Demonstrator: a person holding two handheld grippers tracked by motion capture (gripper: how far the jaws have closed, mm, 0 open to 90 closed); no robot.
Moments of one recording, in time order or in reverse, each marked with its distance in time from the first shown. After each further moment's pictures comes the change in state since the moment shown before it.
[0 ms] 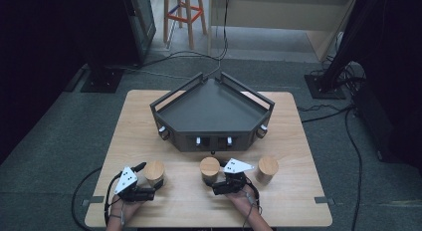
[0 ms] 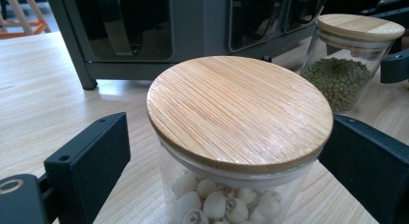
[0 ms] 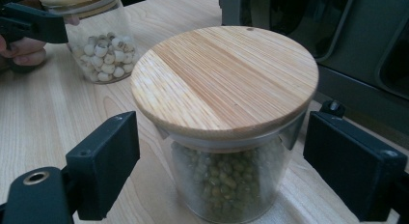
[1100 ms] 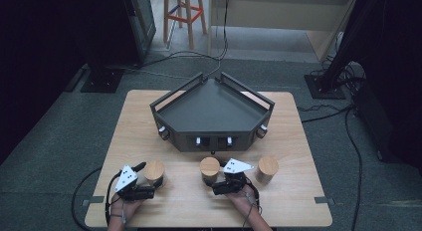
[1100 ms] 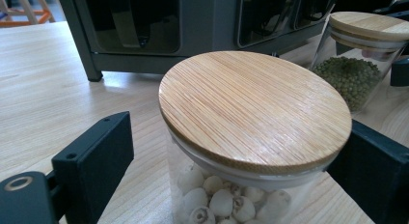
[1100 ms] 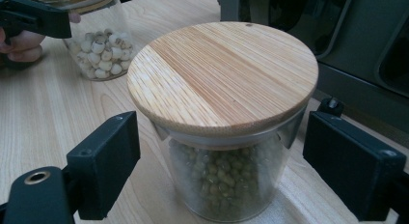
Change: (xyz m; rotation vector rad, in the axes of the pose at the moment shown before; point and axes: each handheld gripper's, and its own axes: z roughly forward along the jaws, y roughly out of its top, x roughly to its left) left arm 0.000 0.004 0.001 0.023 0.012 -0.019; right arm 0.002 0.001 0.000 0.010 -0.008 -0.008
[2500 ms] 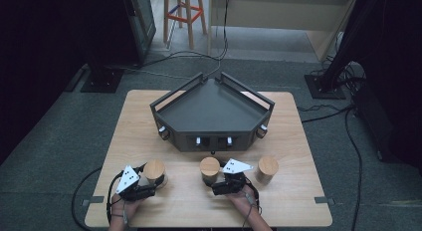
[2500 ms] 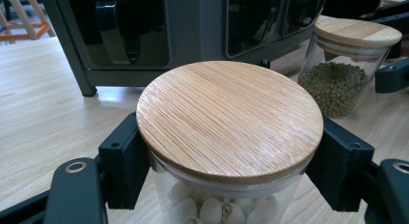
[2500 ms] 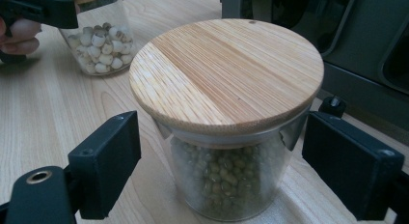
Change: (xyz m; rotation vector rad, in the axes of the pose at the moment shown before) left arm -0.008 0.007 0.000 -0.011 -0.003 0.035; right arm 0.001 0.001 0.001 0.008 0.000 -0.001
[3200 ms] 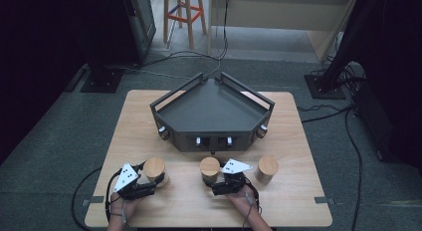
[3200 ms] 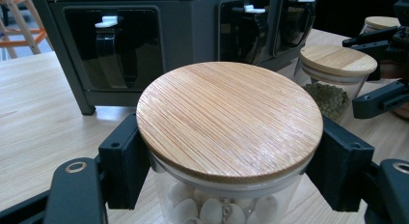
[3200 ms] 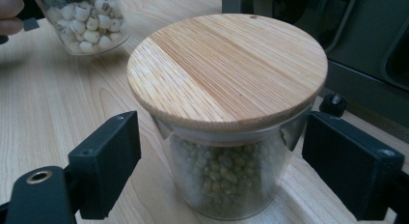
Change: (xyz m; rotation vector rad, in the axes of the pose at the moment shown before) left arm -0.003 0.017 -0.007 -0.020 -0.008 -0.007; right arm 0.001 0.001 0.001 0.011 -0.003 -0.005
